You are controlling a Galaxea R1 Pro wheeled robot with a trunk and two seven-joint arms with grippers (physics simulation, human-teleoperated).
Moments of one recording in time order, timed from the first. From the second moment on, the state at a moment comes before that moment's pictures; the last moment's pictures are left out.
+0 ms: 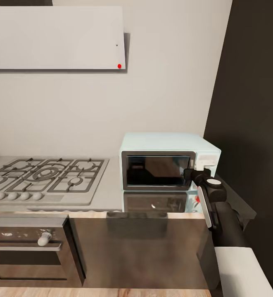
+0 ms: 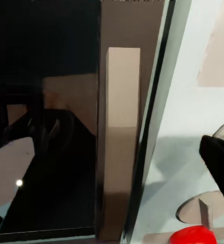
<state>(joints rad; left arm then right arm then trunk) 0.00 -0.02 0.15 -0.12 0.10 -0.02 0.00 -0.68 0.03 -0.05 -1.41 0.12 0.68 -0.04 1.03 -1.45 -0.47</state>
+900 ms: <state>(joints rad) 0.00 -0.02 0.15 -0.12 0.10 -0.02 0.00 -0.68 0.03 -0.05 -1.41 0.09 0.68 -0.04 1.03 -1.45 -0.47</state>
